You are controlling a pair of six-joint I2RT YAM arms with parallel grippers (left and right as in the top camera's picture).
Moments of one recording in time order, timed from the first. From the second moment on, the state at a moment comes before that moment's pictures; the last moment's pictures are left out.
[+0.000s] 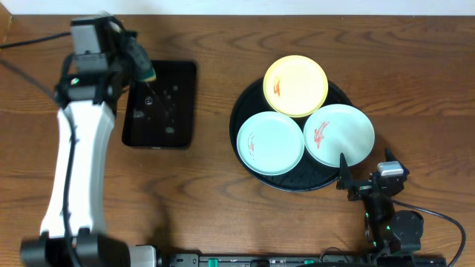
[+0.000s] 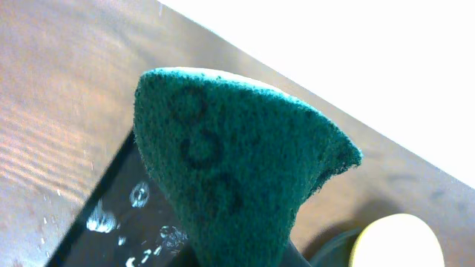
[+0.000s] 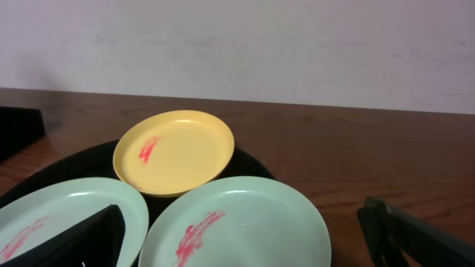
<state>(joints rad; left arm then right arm) 0.08 1.52 1.47 -0.64 0.09 -0.46 0.06 0.01 0.01 -0.07 -0.07 -0.02</state>
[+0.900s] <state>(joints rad) 0.05 1.55 1.39 -0.59 0.05 -0.46 0.06 0.01 0.01 -0.07 -0.07 -0.02</state>
